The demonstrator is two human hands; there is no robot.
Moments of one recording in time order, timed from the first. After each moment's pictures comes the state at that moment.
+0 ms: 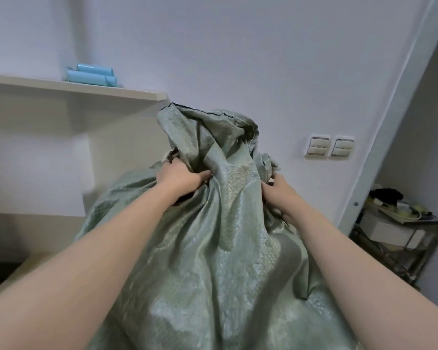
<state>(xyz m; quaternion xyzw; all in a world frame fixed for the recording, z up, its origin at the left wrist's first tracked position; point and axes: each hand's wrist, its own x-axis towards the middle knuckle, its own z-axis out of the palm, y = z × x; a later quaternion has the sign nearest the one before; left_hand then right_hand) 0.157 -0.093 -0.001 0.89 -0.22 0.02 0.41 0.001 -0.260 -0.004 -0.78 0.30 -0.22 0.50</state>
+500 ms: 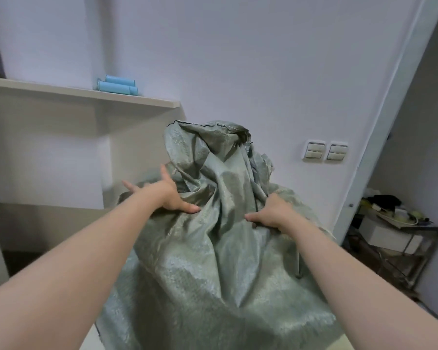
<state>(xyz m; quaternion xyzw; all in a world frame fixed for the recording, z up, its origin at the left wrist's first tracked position) 0.113 -0.008 0.003 0.98 -0.17 -0.10 0.07 -0.043 -0.206 -0.011 -0.90 0.38 -0.06 0.19</state>
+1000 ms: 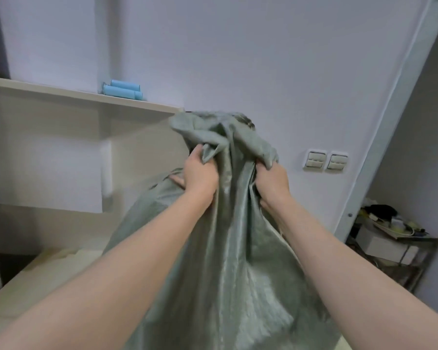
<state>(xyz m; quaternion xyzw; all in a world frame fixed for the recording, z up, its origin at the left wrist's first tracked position) 0.065 -0.066 0.035 0.71 -0.15 0.10 0.68 -0.002 -0.175 0.036 -0.73 0.25 -0.46 0.43</state>
